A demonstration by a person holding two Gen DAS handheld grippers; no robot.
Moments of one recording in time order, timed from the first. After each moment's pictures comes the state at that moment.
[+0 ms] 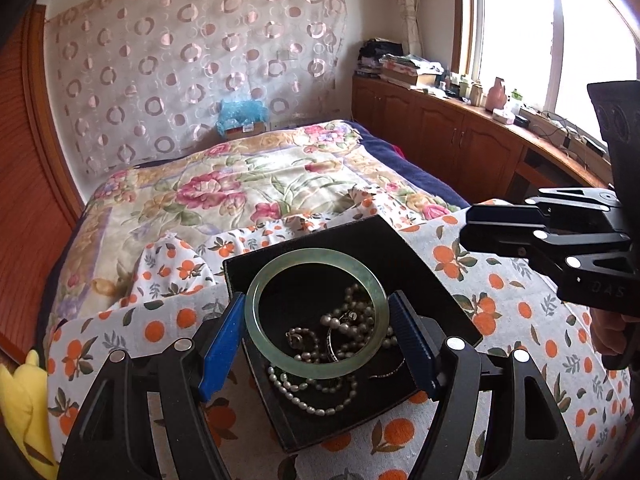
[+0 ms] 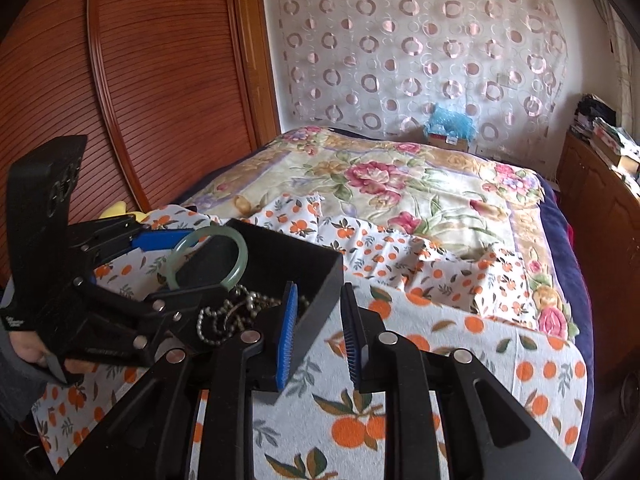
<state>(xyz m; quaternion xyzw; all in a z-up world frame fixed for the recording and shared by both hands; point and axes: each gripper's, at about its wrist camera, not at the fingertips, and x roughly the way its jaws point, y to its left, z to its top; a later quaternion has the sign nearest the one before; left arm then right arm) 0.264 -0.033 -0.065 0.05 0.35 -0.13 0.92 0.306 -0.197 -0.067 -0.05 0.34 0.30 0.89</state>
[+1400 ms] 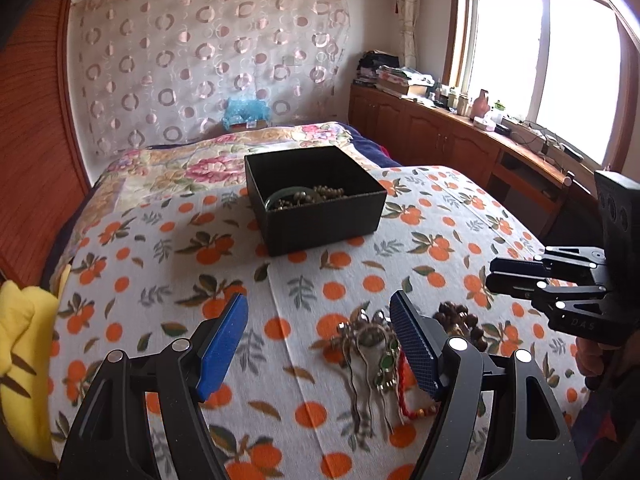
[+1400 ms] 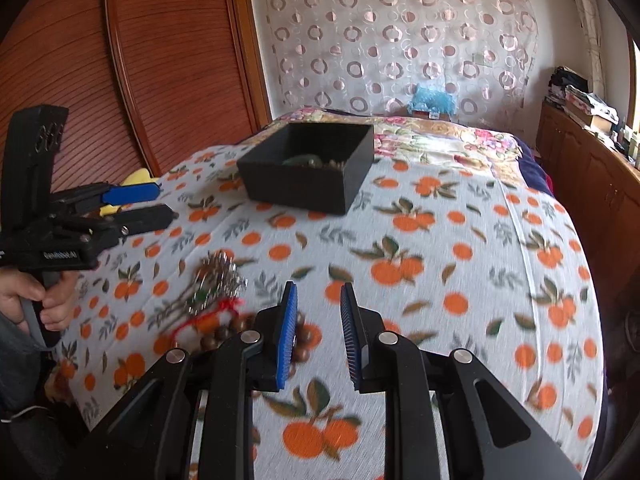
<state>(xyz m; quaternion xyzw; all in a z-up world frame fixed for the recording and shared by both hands) 0.091 -0.009 -0.069 0.02 0.34 -0.13 0.93 0.119 -0.225 -0.110 -0.03 0.36 0.27 0.89</state>
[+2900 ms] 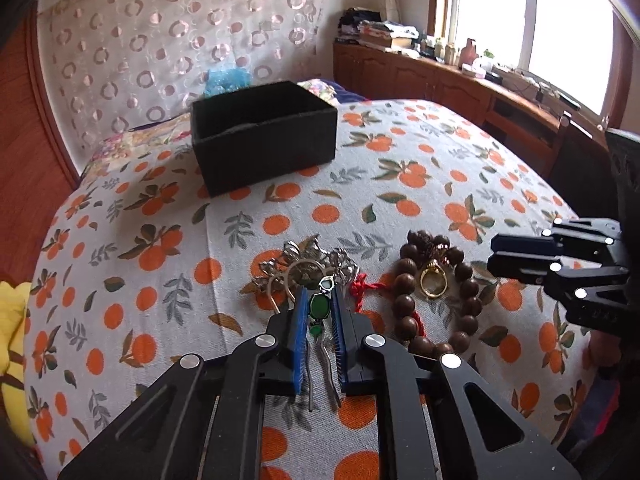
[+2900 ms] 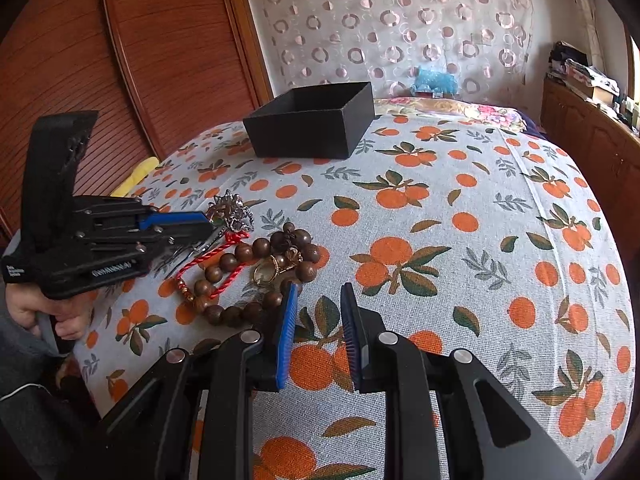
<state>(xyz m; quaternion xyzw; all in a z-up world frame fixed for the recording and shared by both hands) 0.081 -0.054 -0.108 0.07 0.40 -0.14 0.90 0.093 -0.244 -0.142 0.00 0.38 0.29 0.88</state>
